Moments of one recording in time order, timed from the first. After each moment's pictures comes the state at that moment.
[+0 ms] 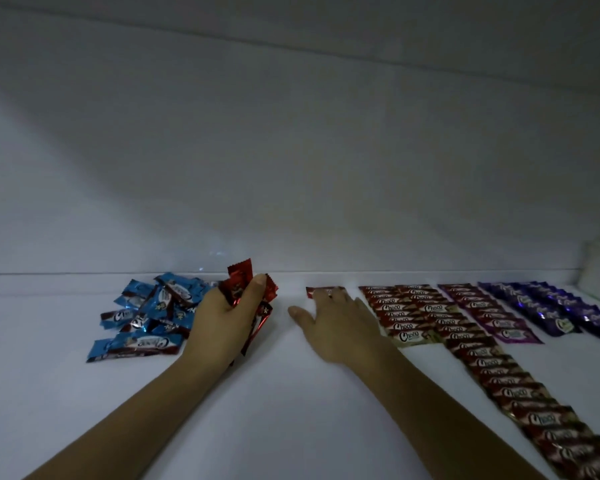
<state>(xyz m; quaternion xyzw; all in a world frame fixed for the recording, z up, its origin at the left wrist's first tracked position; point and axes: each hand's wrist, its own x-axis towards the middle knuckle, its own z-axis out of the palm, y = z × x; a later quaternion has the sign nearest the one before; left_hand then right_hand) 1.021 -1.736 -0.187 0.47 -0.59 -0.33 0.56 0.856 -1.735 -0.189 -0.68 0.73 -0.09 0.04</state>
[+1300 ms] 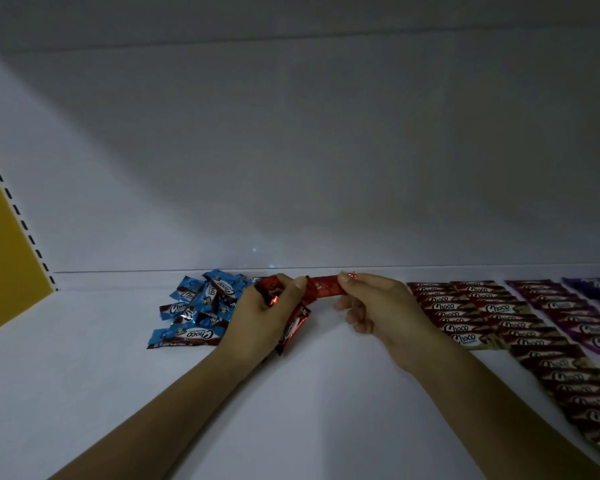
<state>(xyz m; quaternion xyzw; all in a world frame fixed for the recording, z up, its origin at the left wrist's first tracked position) 1.023 -1.733 -0.186 0.42 -0.66 -0.34 0.53 0.854 -1.720 -0.167 -0.47 0.51 -0.52 0.51</state>
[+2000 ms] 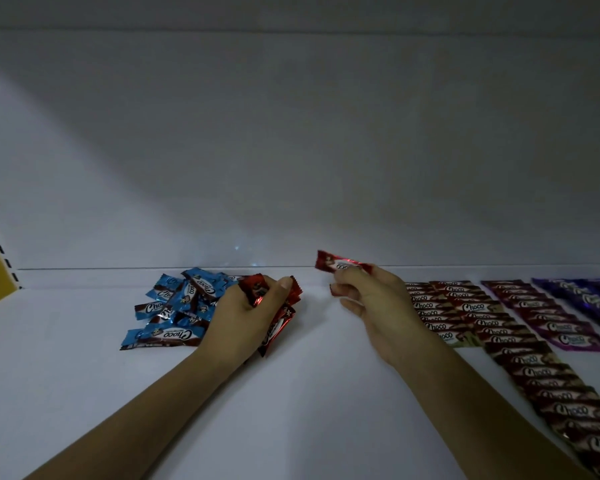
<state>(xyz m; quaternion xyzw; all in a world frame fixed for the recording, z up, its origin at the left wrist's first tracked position) 1.023 -1.732 -0.187 0.46 -0.65 -0.32 0.51 0.846 -1.730 -0.171 -0.40 0.49 -0.60 0.49</state>
